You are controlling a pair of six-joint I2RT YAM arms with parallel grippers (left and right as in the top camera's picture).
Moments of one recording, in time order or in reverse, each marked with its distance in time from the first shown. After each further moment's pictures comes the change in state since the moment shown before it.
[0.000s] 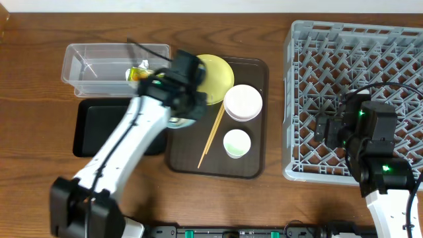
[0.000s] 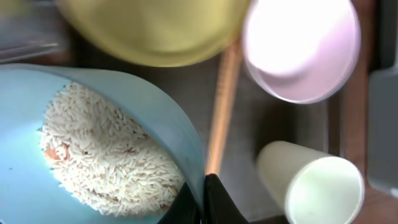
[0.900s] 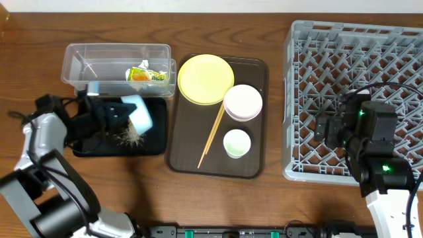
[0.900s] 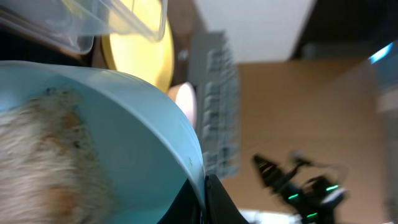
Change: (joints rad) left arm 0.940 0.142 -0.281 -0.011 1.233 0.426; right arm 0.000 0.000 0.000 0.000 0.000 0.000
